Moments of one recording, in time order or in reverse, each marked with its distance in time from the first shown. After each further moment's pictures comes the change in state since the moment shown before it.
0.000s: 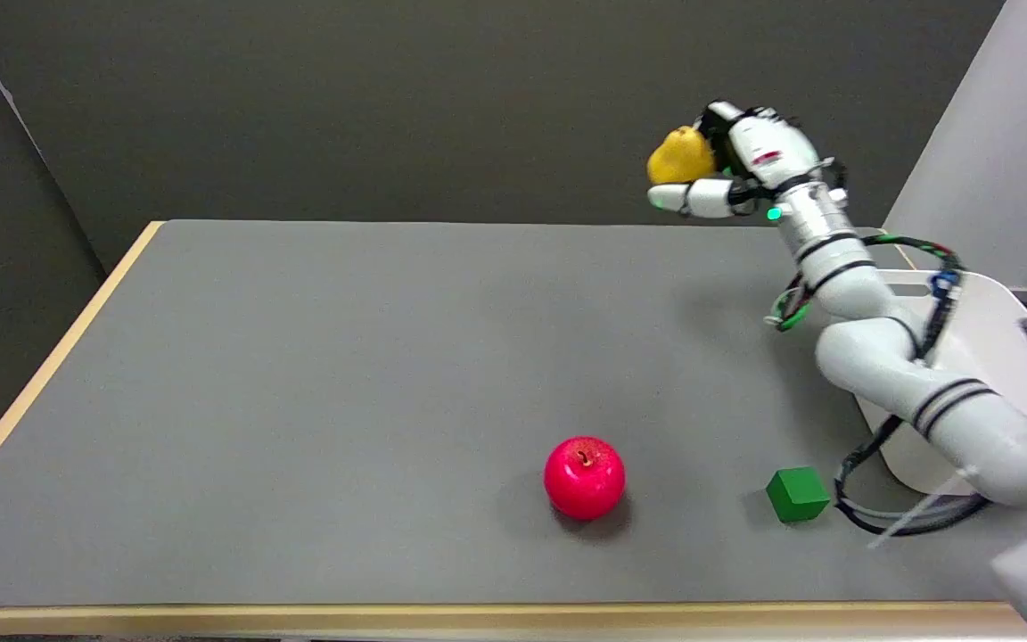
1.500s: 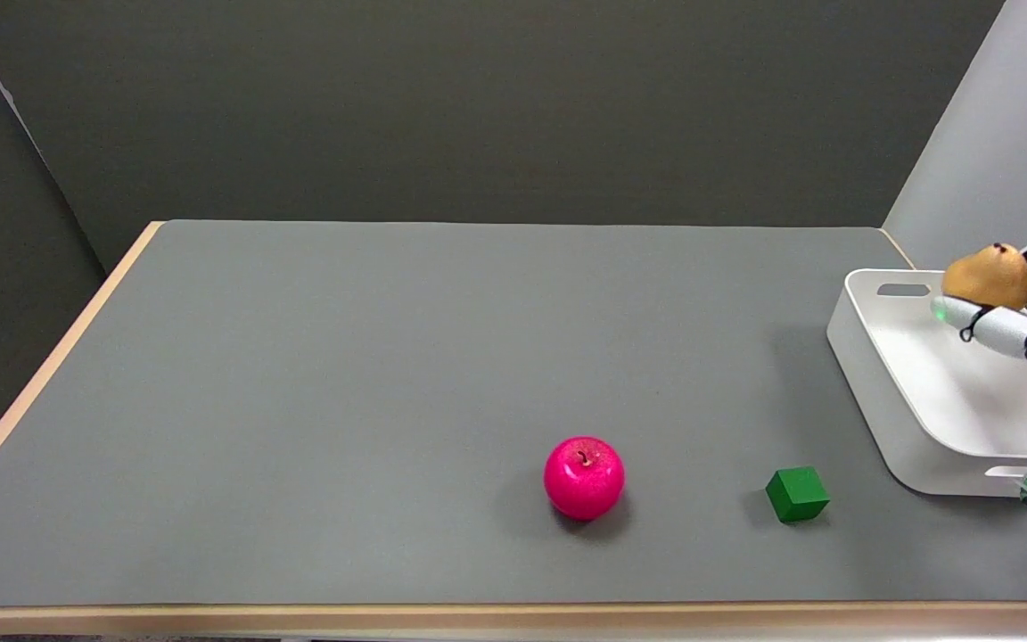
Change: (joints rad) arm -0.932 -0.035 0.671 0.313 0.354 0.281 -0.197
